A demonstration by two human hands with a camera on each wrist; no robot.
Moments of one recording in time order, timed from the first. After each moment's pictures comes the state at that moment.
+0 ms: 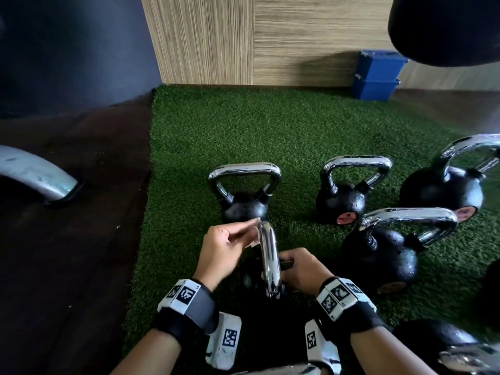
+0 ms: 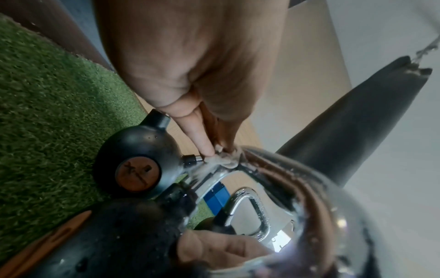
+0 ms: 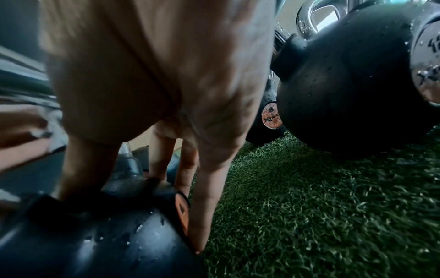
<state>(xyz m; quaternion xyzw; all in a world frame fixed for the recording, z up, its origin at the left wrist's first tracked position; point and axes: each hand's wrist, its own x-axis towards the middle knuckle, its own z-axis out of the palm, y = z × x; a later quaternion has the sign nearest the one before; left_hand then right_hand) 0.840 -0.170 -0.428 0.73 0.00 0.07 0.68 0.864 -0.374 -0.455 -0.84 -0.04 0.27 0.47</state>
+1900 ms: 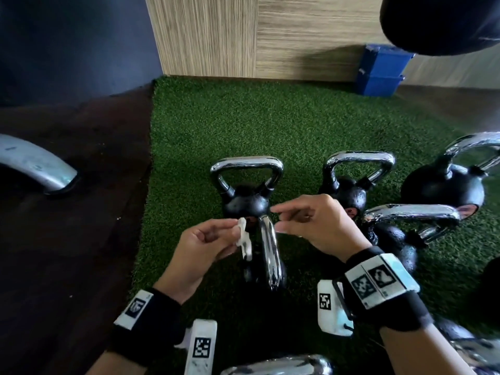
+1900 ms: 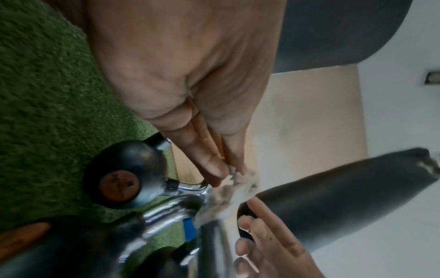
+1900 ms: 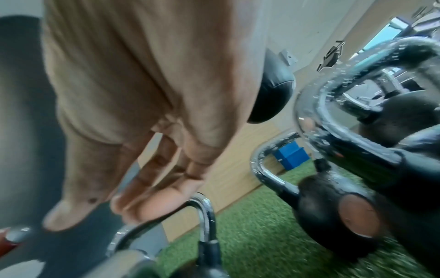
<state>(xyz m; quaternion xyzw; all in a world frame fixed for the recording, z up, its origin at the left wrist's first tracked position) 0.802 -0.138 -0.408 0.60 0.07 0.00 0.80 0.865 -0.380 -0.338 -0.86 -0.20 0.03 0.46</state>
